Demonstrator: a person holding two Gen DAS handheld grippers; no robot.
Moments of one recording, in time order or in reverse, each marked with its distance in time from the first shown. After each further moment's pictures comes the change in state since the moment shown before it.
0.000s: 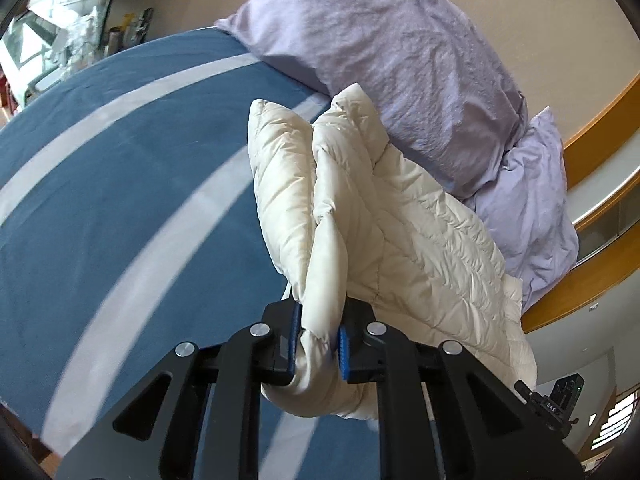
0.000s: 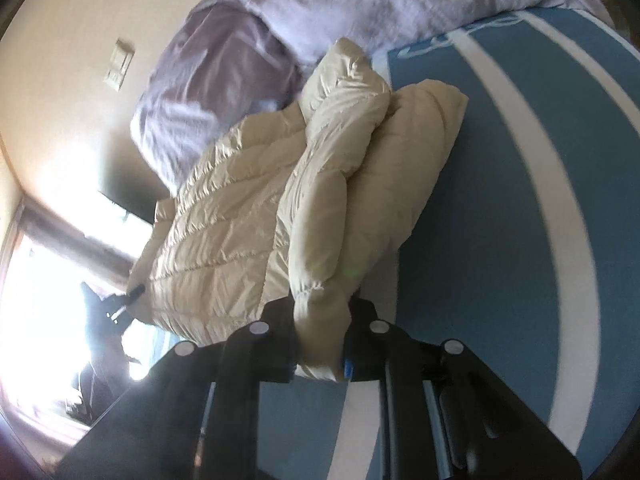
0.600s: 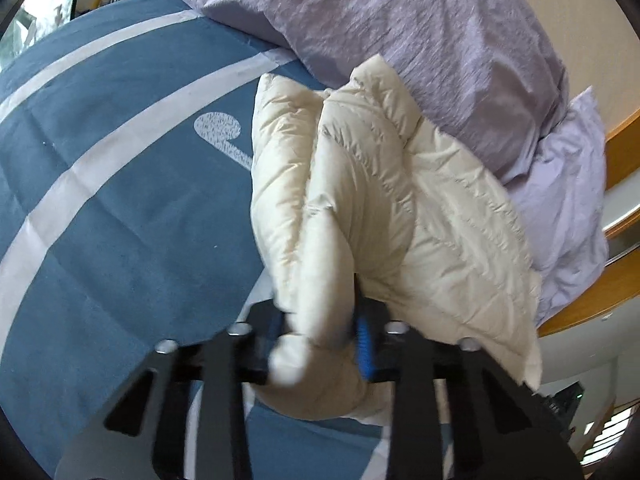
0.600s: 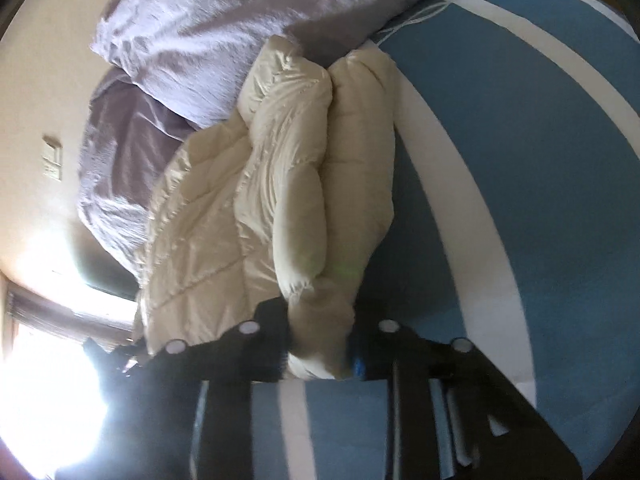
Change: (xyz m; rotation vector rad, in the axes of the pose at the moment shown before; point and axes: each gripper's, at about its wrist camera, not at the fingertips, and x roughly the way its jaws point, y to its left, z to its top) left arm 0.115 -0.061 0.030 -0.035 0.076 0.035; right arm 0.026 -0.082 0.083 0.258 -0.078 -0.063
